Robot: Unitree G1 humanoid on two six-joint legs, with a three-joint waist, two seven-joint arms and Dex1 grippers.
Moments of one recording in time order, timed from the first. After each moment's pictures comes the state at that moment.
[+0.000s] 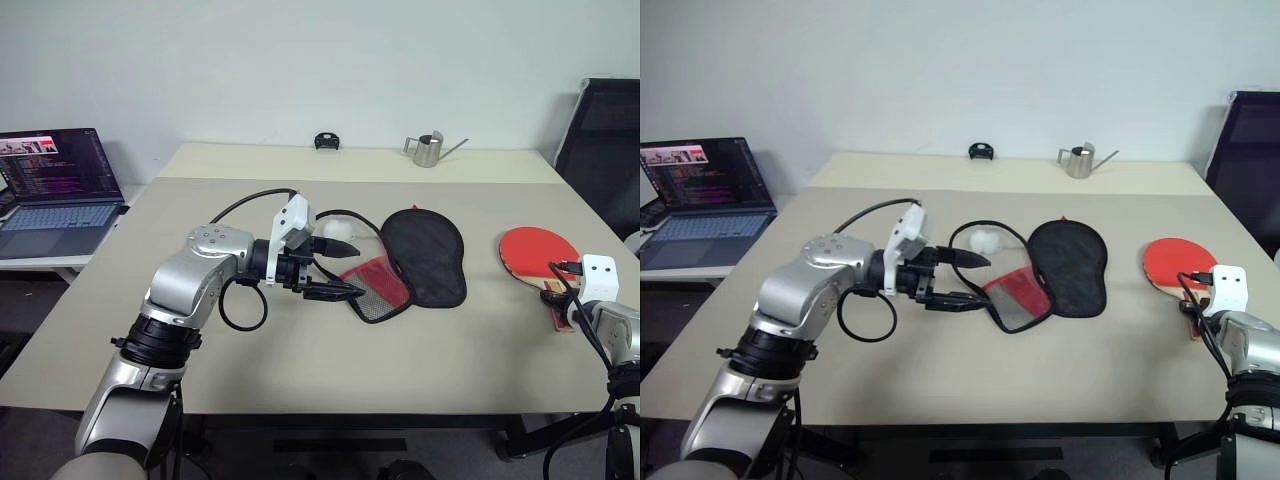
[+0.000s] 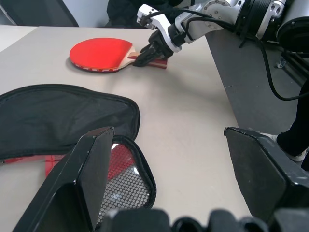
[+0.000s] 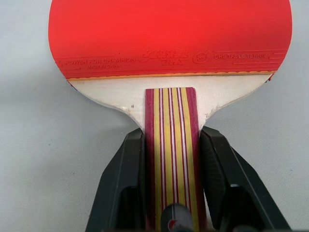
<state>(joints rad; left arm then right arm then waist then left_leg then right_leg) -0.76 0.59 -0.17 -0.02 -0.45 0.57 -1.26 -0.52 -0.68 -0.34 0.53 0.23 0.69 0.33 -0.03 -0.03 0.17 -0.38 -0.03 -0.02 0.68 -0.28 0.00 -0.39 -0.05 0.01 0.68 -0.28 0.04</state>
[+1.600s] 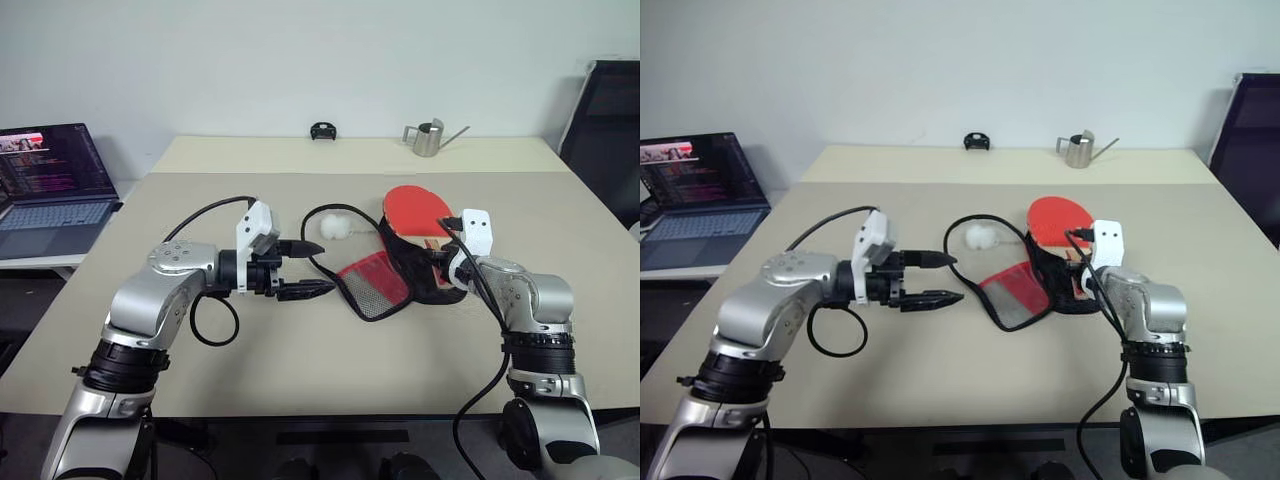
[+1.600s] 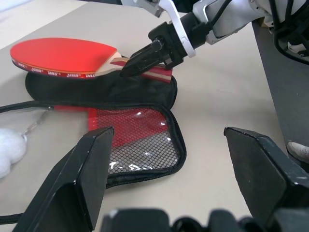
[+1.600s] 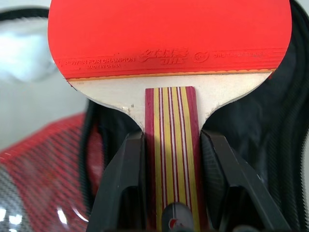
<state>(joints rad) -0.62 0.68 -0.06 -0.10 -0.48 0.58 -1.14 -0.71 -0.26 -0.21 0.07 0.33 1.08 0.10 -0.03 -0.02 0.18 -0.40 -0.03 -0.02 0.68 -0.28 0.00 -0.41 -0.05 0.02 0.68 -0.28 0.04</state>
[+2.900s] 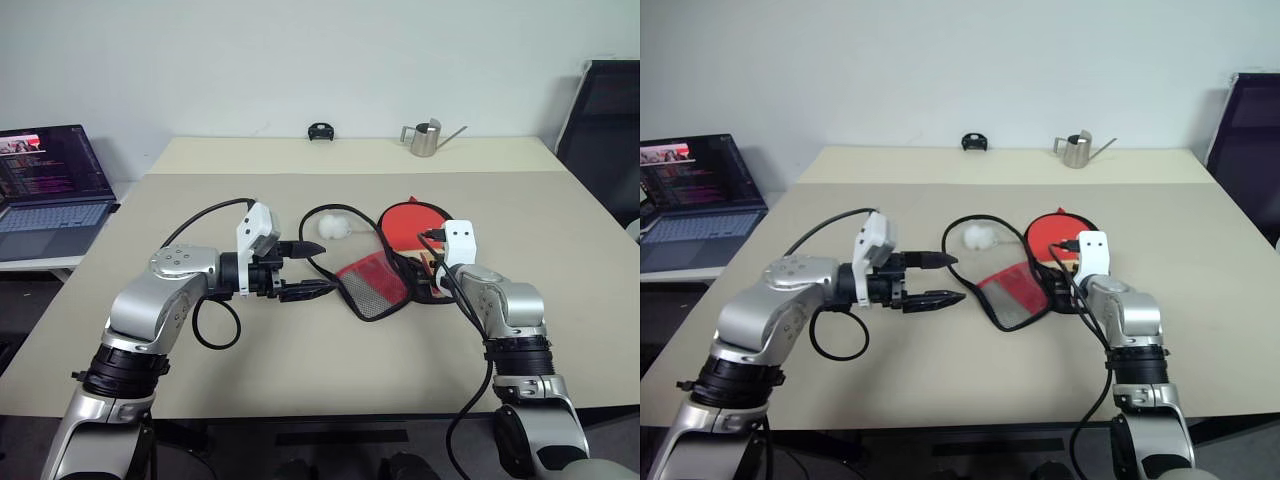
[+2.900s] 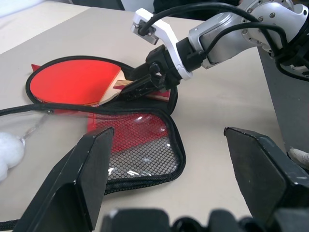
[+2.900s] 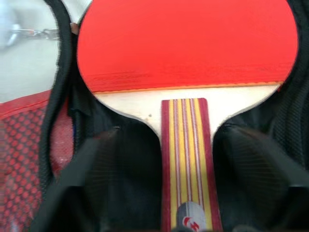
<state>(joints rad) -0.60 0.68 -0.06 -0.12 -0.50 0.58 -1.10 -0.68 -0.23 -0.13 0.13 0.23 0.97 0.11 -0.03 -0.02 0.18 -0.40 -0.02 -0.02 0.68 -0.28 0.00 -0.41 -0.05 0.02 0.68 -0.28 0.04</state>
